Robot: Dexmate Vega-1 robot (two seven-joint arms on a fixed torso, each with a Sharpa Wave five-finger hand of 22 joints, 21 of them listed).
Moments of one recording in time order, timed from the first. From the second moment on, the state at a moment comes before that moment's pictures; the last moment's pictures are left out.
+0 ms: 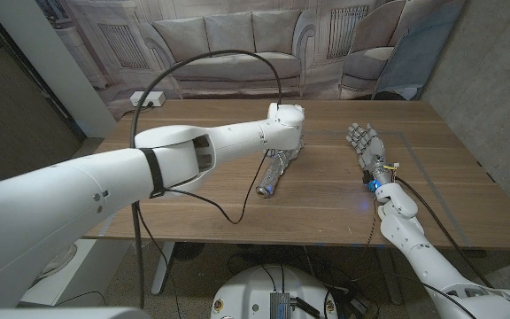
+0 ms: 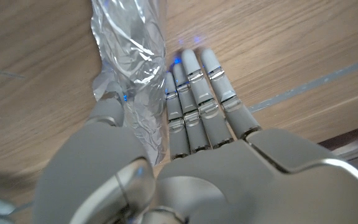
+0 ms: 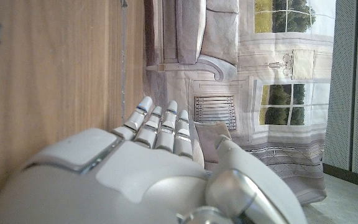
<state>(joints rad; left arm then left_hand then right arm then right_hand) -0.04 0.03 1.41 -1.05 0.35 1.00 -0.50 0.66 0.04 0.51 -0.16 0.20 0.85 0.06 0.44 0.30 0.90 -0.02 0.46 0.28 0.97 -0.11 0.39 0.28 0.72 -0.01 0.68 0.19 -0.90 -0.27 -0.09 -1.06 0.68 0.48 0.32 0.26 0.17 0.38 0.13 0.18 0.28 0.00 0.19 0.19 0.33 0.02 0.22 0.18 0.17 -0.04 0.20 0.17 -0.06 -0.03 0.75 0.19</state>
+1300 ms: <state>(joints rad) 0.43 0.29 0.79 -1.51 -0.22 0.61 0.10 0.69 0.01 0.50 -0.16 0.18 0.83 0.04 0.50 0.45 0.90 -0.06 0.48 0.37 0.95 -0.11 0.32 0.37 0.63 0.00 0.71 0.20 -0.90 -0.28 -0.11 -1.11 0.64 0.45 0.28 0.25 0.16 0.38 0.14 0.18 0.28 0.00 0.19 0.19 0.33 0.02 0.22 0.18 0.17 -0.04 0.19 0.17 -0.05 -0.03 0.74 0.19</state>
